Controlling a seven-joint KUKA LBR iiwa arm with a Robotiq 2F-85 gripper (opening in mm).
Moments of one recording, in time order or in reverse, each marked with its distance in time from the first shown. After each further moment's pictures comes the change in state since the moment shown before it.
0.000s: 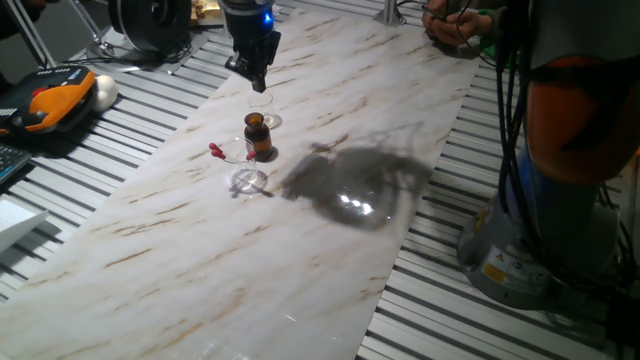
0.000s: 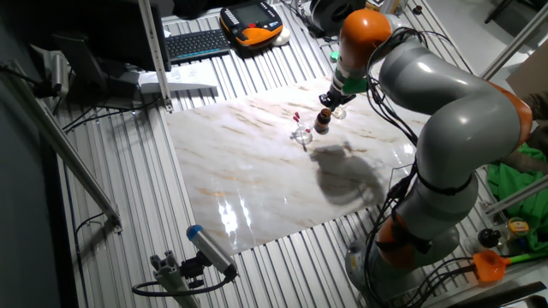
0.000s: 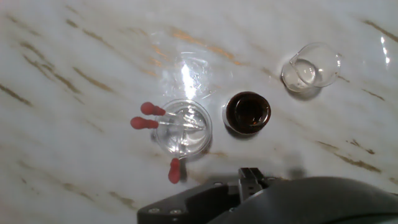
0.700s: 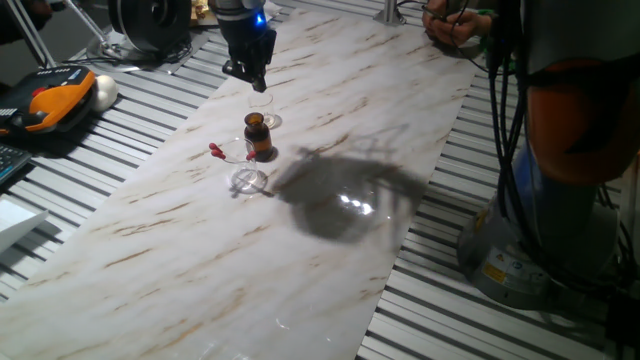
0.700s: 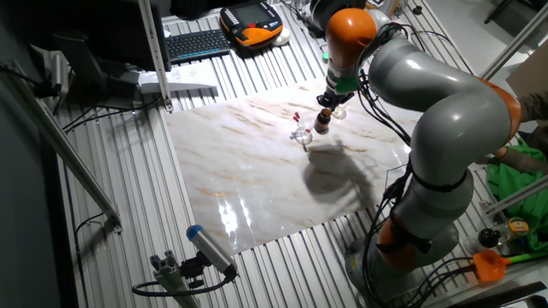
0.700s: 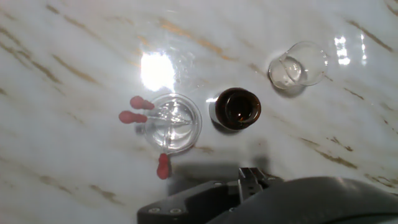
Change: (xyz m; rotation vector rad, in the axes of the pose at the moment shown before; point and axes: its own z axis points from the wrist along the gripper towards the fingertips) arm 0.000 0.000 0.000 0.095 0.036 -0.019
